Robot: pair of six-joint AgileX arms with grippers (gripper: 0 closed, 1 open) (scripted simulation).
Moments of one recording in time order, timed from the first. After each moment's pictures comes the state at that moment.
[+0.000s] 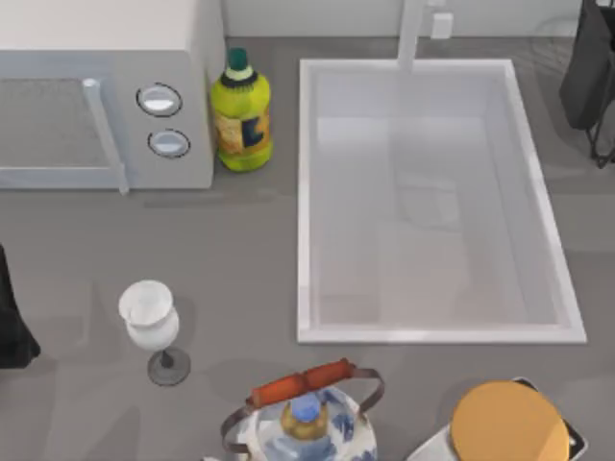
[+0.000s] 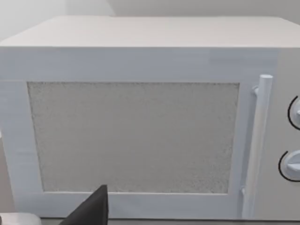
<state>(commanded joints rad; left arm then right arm) 0.00 0.00 0.00 0.00 0.00 0.00 -0.32 1.83 1.29 -1.06 0.00 -0.31</state>
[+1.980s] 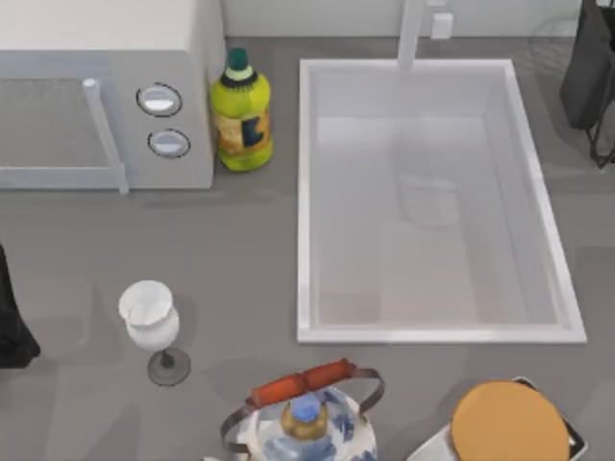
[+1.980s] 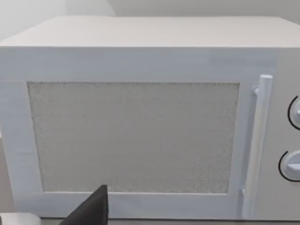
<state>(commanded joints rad) 0.00 0.00 0.00 0.00 0.00 0.00 -0.32 1.94 1.11 -0.74 0.00 -0.31</state>
